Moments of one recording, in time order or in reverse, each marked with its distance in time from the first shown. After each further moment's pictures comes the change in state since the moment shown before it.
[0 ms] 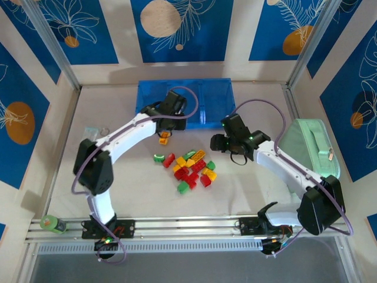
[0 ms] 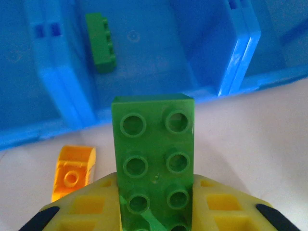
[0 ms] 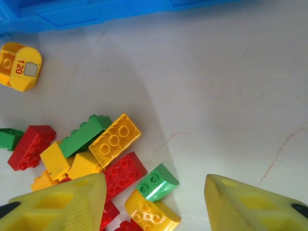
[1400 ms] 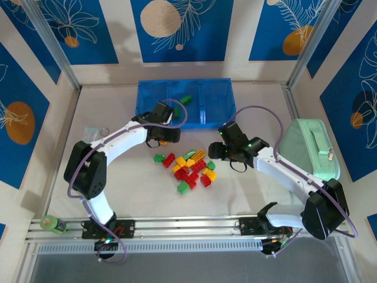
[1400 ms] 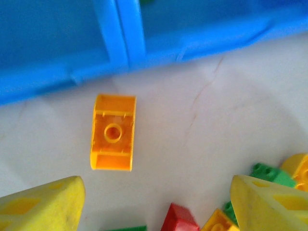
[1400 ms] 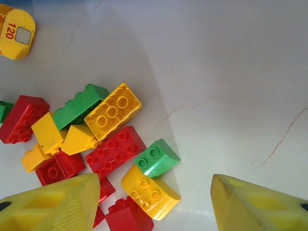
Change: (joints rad) left arm 0.092 -0.119 -0.312 0.071 0.066 0.073; right arm 0.064 -0.041 -0.074 -0.002 0.007 0.014
